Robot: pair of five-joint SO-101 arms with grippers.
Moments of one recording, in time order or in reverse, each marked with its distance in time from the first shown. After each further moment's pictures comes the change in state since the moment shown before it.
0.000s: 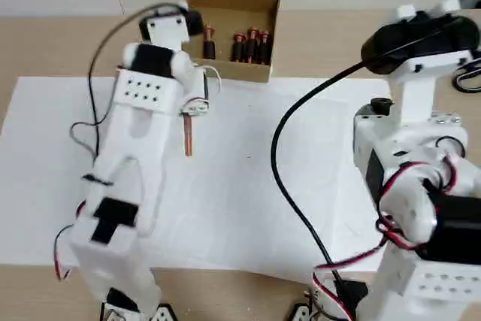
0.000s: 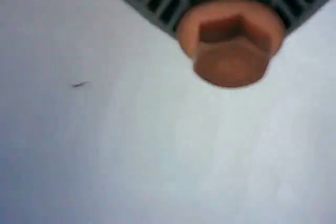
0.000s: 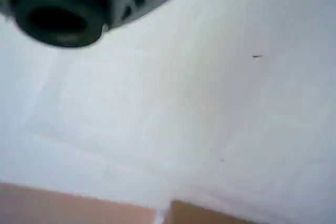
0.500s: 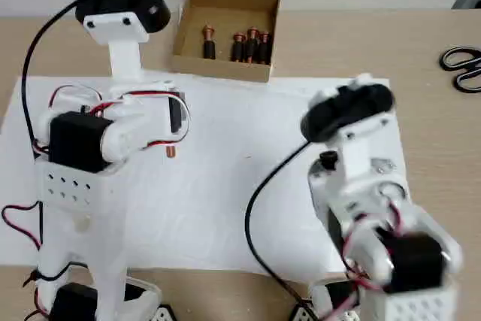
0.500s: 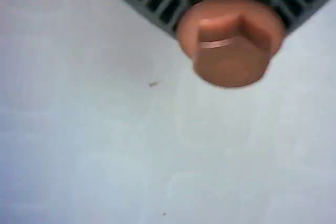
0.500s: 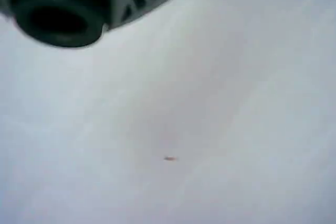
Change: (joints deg) left arm 1.2 -33.8 13.5 -0.5 0.8; right arm -12.2 -21.0 41.1 -11.3 0.0
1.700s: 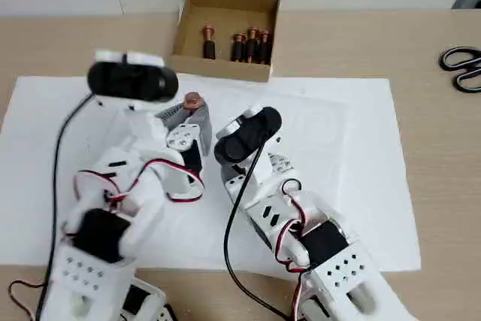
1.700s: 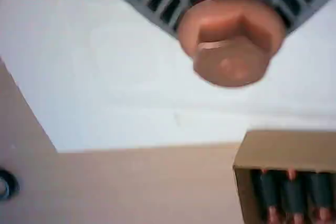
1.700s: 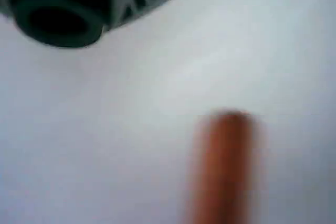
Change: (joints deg) left arm 8.2 -37.8 60.7 -52.1 -0.6; right arm -24.7 -0.4 39.1 -51.7 -8.4
